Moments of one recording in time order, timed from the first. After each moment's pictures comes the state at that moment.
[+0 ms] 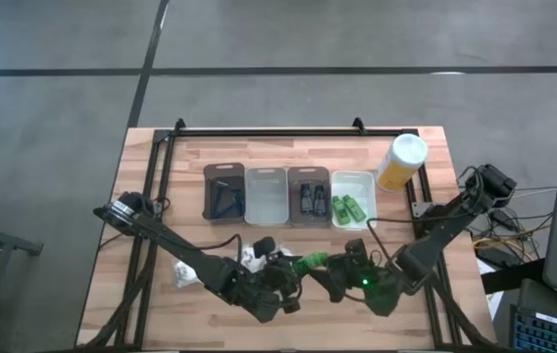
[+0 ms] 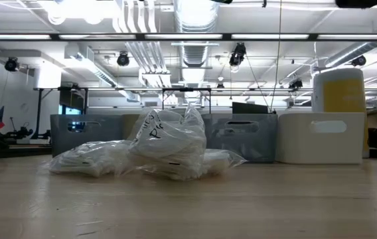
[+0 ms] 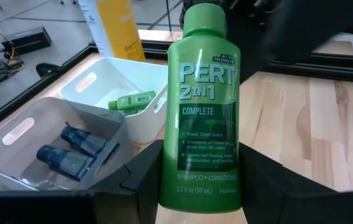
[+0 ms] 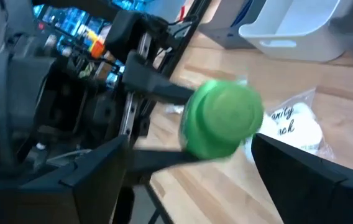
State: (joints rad) left arm -0.55 1.89 1.52 -0.24 -0.89 -0.46; right arm 0.73 1.52 1.09 -0.19 0.89 1.52
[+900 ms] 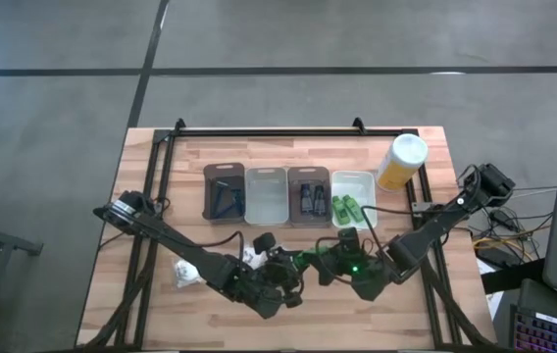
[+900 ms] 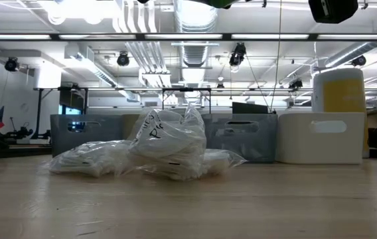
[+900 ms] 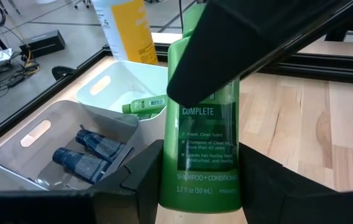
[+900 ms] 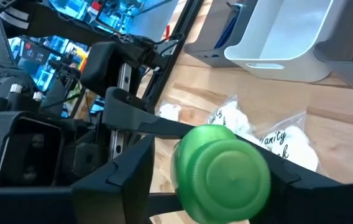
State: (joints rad) left arm -0.53 1.89 1.52 -0.24 -0.92 -0.45; right arm 0.62 1.53 1.09 -0.18 0.86 1.53
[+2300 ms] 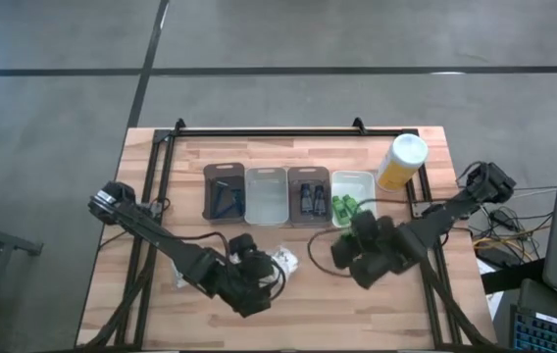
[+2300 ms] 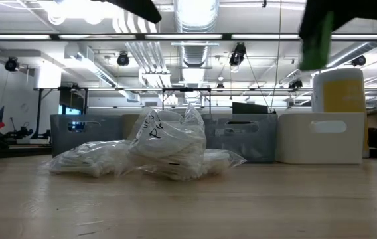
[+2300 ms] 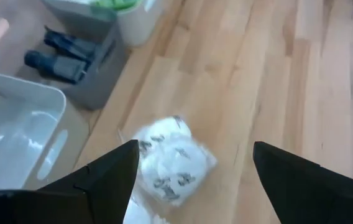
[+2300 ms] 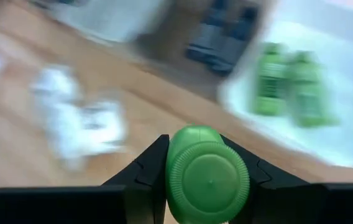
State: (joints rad) left arm -0.58 1.74 1.51 -0.74 -0.58 -0.73; right arm 0.58 1.51 1.29 -1.15 0.63 1.66
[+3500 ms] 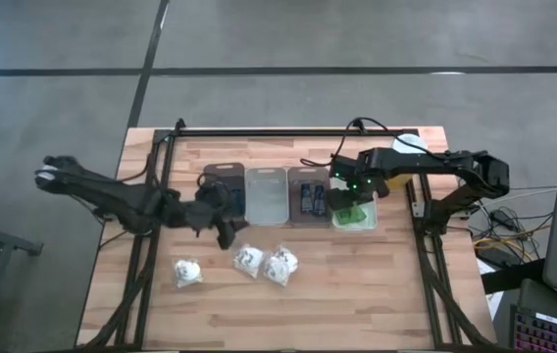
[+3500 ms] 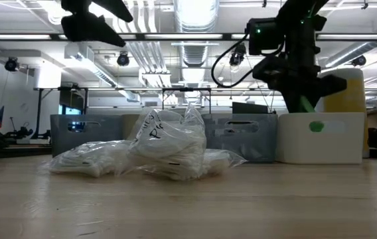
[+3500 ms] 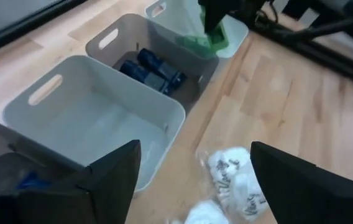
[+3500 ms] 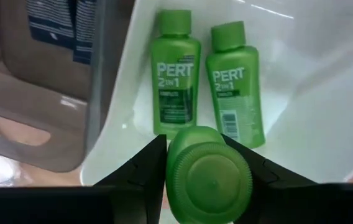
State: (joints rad) left arm -0.31 1.09 0.94 -0.50 -0.48 -0.68; right arm -0.28 1.48 1.03 -1.01 -0.17 1.02
